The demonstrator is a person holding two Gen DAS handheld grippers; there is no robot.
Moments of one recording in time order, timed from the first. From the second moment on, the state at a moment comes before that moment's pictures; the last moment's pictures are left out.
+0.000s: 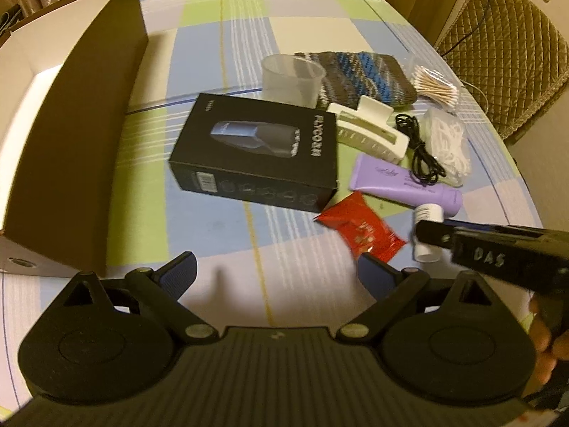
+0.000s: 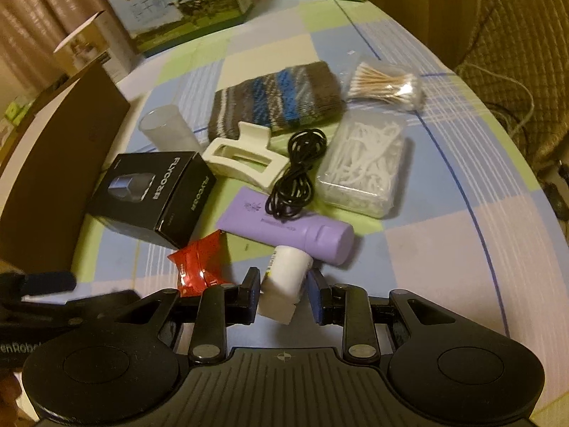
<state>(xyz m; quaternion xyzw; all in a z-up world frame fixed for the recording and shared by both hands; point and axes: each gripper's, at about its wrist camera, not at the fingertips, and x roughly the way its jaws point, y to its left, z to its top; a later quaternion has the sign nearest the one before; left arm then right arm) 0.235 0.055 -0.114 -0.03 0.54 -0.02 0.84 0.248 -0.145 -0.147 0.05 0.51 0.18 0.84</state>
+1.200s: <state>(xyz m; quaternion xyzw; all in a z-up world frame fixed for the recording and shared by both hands) 0.232 0.005 -0.130 -0.08 0.54 0.03 0.84 0.261 -0.242 -0.113 0.06 0.51 0.26 0.82</state>
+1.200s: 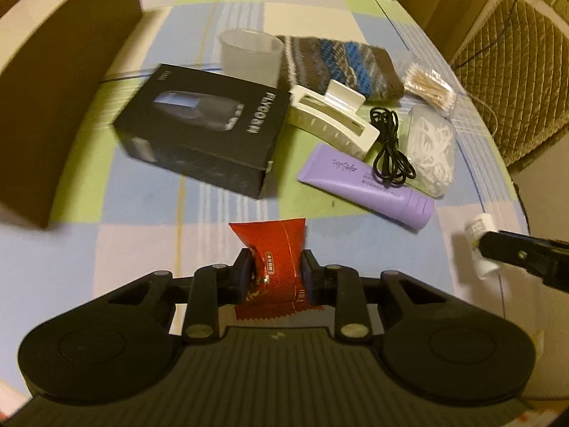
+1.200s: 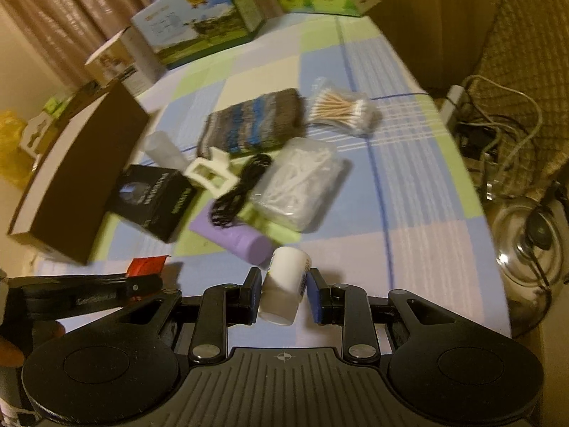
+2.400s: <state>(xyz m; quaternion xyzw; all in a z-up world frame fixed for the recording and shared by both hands) 0.198 0.287 0.003 -0.06 0.42 0.10 0.90 0.227 0.122 -0.041 0.02 0.42 0.46 0.78</state>
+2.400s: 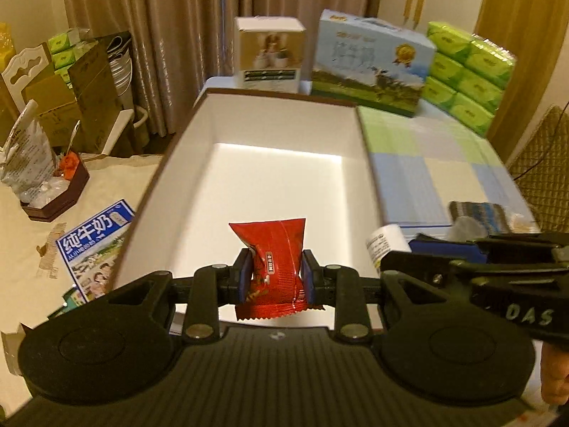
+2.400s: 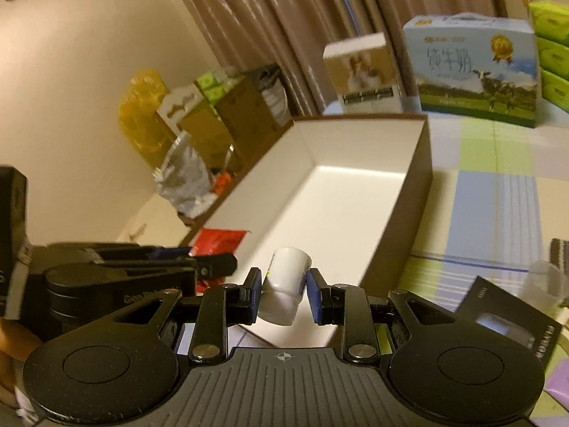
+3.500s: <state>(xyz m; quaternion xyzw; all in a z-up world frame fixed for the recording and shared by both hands) 0.242 0.345 -0.067 -0.03 0.51 0.06 0.86 0.239 0.194 -0.099 -0.10 0.45 0.41 0.79</state>
